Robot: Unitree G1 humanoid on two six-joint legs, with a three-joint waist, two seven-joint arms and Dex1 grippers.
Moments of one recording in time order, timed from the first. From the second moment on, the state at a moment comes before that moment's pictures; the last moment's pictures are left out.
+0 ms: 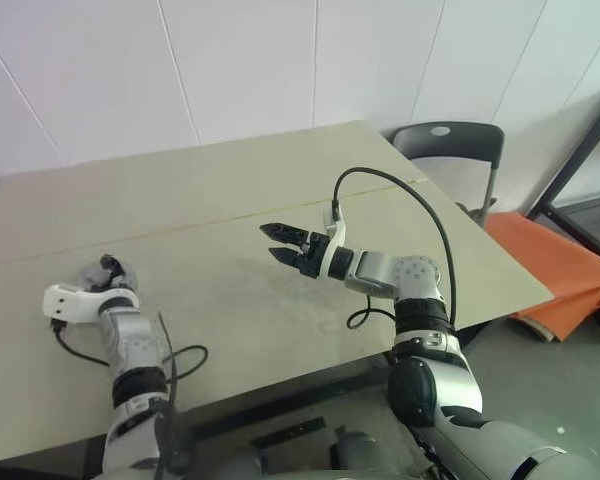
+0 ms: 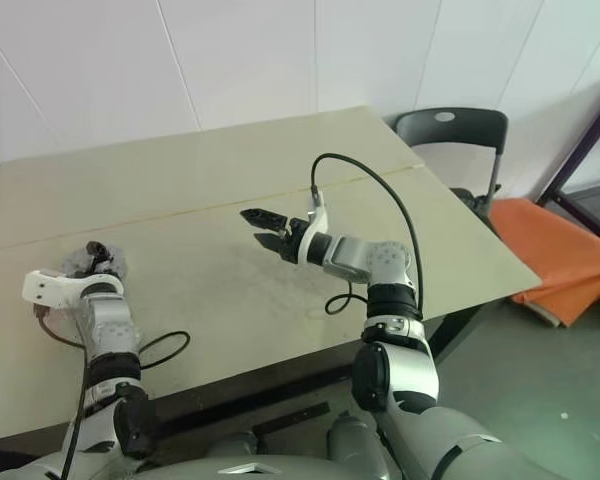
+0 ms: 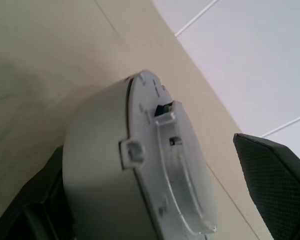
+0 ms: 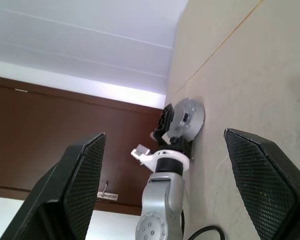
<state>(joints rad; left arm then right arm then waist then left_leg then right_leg) -0.39 0.10 0.68 0.51 -0.75 -0.13 0.18 -0.80 0.07 -0.45 0.54 0.95 1.25 0.25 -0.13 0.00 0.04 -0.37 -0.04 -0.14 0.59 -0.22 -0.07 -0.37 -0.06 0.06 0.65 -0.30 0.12</state>
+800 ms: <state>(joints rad) -0.02 0.34 0.11 -0.08 -0.46 0.08 -0.15 -0.66 -0.07 0.02 0.47 0.41 0.58 0.42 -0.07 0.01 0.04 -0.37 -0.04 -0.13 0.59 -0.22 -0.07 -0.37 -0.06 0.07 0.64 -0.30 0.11</state>
